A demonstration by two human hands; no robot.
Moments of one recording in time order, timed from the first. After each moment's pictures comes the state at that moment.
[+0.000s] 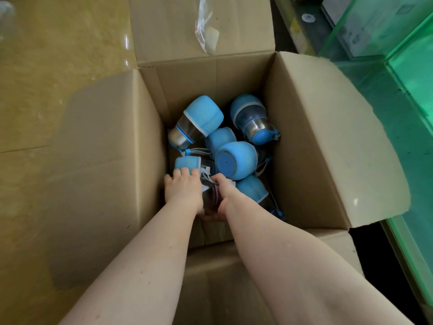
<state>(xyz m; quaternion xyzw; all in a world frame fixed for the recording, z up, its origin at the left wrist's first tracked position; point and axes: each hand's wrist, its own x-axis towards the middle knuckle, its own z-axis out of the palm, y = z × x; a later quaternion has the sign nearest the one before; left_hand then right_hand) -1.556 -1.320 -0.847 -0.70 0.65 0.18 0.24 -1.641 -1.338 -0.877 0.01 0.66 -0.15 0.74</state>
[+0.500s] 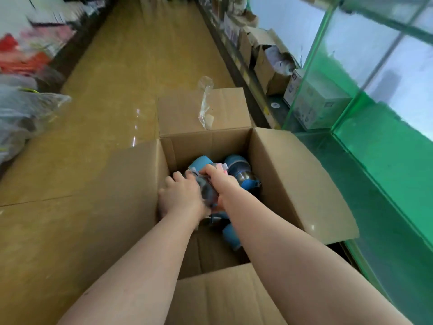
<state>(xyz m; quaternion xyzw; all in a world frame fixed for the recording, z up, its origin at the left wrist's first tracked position) -1.567 -1.314 -0.711 -0.79 0.60 0.10 0.06 -1.643 -1.352 -0.710 -0.22 0.65 -0.25 0.68</state>
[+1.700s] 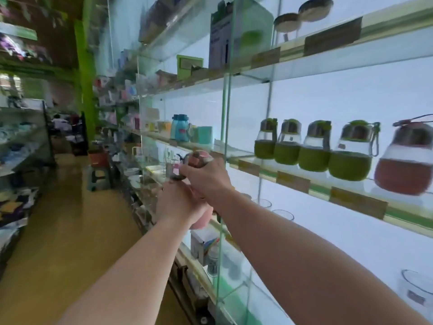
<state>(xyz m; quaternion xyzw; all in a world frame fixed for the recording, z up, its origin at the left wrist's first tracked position) -1.600 -1.362 0.134 -0.59 0.73 0.07 -0.32 -1.670 -1.368 0.165 -0.51 0.67 -0.51 0.20</state>
